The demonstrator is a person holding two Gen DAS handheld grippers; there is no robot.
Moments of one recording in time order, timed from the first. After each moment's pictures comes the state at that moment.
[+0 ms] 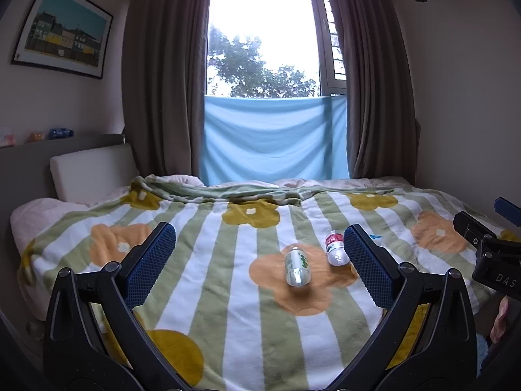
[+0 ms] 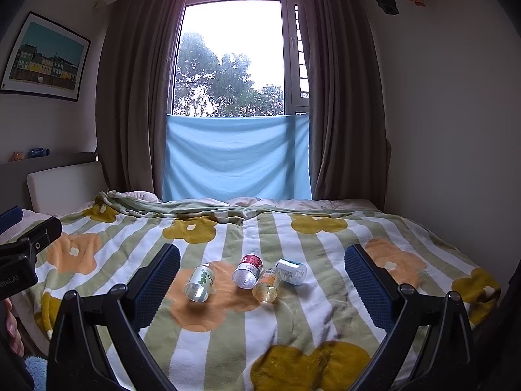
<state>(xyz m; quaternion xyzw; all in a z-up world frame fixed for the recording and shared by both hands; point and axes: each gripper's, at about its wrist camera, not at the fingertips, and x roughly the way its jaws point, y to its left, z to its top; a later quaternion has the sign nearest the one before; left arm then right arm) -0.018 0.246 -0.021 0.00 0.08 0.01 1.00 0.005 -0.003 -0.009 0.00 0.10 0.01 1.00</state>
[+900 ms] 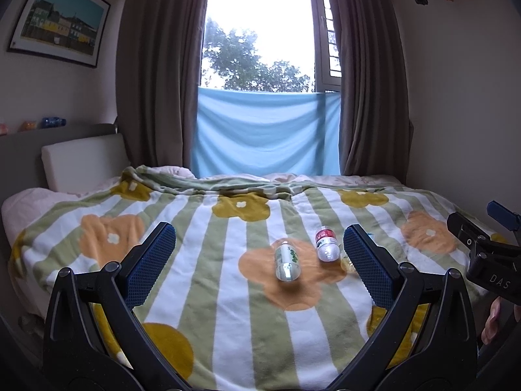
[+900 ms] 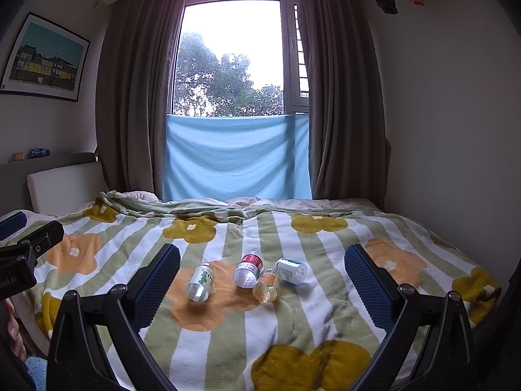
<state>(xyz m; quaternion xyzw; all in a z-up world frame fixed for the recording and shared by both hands) -0.017 0.244 -0.026 -0.01 0.09 -0.01 1.00 0.004 -0.001 -0.008 0.00 0.10 0.01 1.00</state>
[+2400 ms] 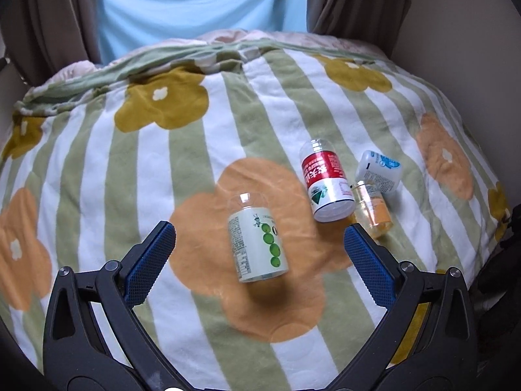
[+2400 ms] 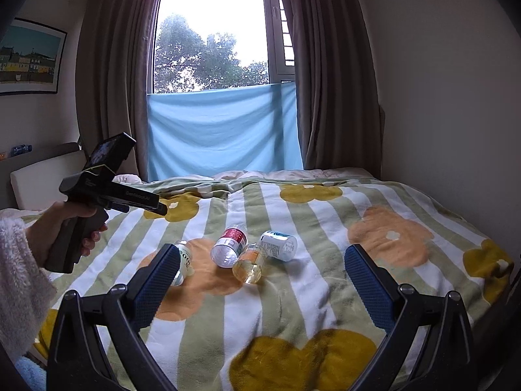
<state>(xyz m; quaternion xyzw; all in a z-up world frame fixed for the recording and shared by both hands) 0.357 0.189 -0.111 0.04 0.46 -0.13 0.88 0.062 -0.039 -0.058 0.02 0.15 -0.01 0.99</state>
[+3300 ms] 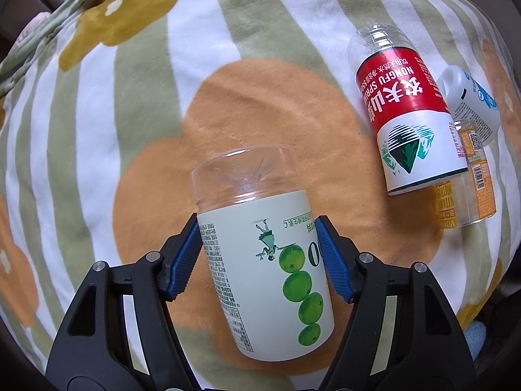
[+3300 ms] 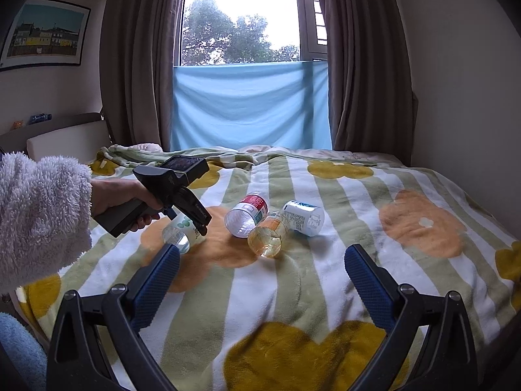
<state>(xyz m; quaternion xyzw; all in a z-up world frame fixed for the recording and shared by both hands) 0.440 0.155 -0.235 0.09 0.61 -0.10 0.78 0.093 -0.033 -0.114 -0.01 0.18 0.06 0.98</state>
